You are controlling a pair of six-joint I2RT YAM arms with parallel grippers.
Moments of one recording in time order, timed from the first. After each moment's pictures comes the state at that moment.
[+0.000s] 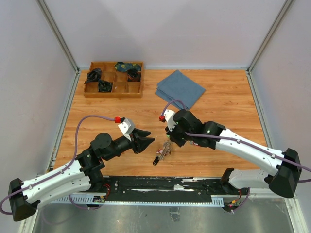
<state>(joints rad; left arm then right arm) -0.97 0.60 0.41 0.18 0.00 -0.24 0.97 1.20 1.01 -0.64 0.00 0.00</state>
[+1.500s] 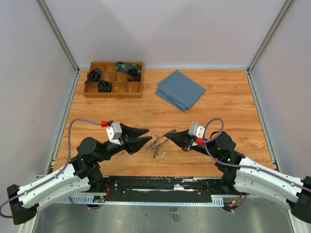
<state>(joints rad) -0.97 0.49 0.40 0.31 0.09 -0.17 0.97 0.72 0.39 0.47 -0.25 -0.13</state>
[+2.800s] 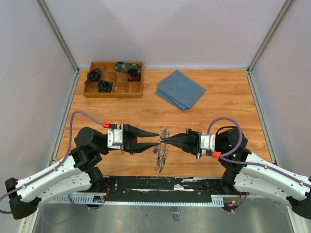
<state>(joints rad) -0.97 0.66 0.64 0.38 0.53 0.04 1.03 0.74 0.63 0.52 -0.63 -0.32</state>
